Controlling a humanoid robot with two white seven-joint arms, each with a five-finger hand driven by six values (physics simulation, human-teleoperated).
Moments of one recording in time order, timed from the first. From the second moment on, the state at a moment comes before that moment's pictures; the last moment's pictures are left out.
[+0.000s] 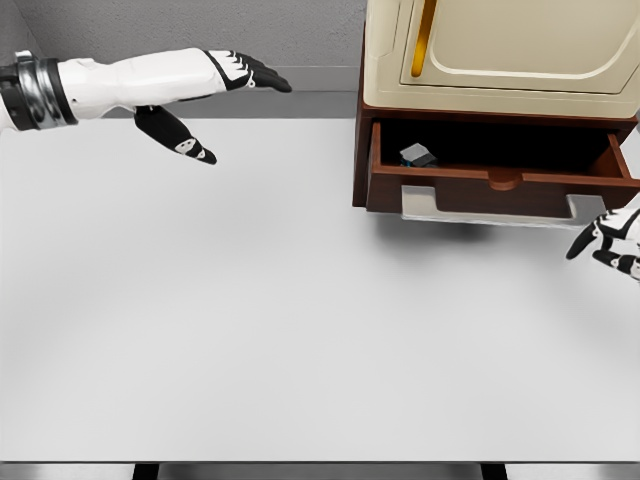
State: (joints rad) left arm -0.98 0.71 -0.76 -1.36 0.07 -0.61 -0.61; right arm 0.20 -0.94 -0.27 -1.74 -0.03 -0.61 0.61
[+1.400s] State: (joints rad) left arm -0.98 0.69 -0.77 -1.36 0.06 -0.61 -0.61; right arm -0.04 -0.87 -0.08 -1.62 0.11 -0.61 0.61
